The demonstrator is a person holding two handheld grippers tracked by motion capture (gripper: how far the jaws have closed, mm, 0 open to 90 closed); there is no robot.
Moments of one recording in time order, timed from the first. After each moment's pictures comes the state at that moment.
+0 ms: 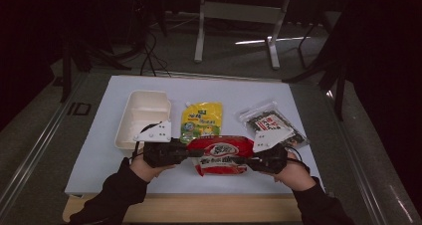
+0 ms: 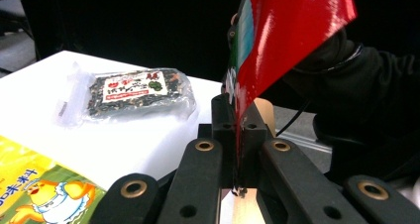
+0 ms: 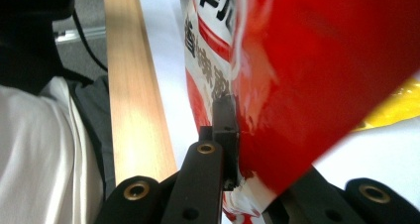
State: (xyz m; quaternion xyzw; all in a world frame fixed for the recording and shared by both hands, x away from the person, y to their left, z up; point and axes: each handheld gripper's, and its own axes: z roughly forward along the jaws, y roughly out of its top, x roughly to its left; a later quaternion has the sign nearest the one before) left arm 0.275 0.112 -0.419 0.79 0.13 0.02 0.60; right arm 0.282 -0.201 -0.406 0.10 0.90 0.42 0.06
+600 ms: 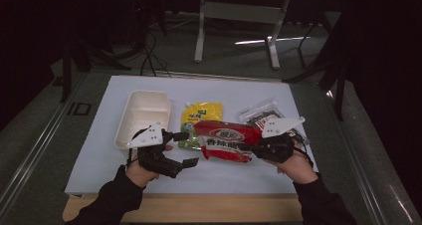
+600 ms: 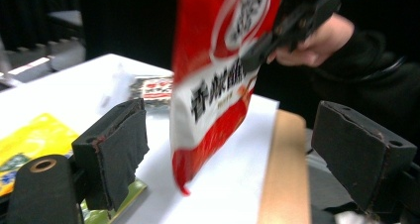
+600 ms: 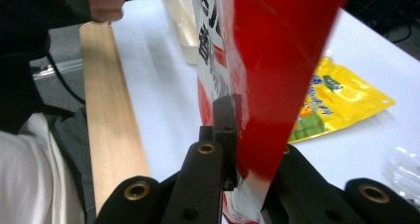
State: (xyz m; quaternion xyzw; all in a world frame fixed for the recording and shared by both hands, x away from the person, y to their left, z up) left arm 0.266 0.125 -0.438 0.76 0.19 0.08 0.62; right arm 0.301 -0.216 -0.393 0.15 0.88 0.45 0.08
